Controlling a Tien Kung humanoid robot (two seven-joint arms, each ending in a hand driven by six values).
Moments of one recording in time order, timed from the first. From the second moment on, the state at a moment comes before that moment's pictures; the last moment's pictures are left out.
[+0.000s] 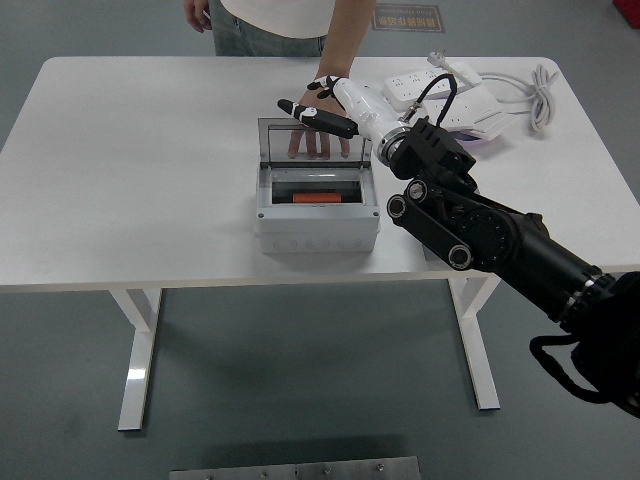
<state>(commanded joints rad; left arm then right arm) -0.17 0.39 -0.82 -0.43 0.58 0.15 0.40 0.95 -0.02 0.67 0.78 -1.60 -0.18 -0.17</state>
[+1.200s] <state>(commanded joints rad) -0.17 0.39 -0.80 -0.43 0.56 0.16 0.38 0.95 -0.06 0.55 0.83 -1.59 -0.19 -0.23</state>
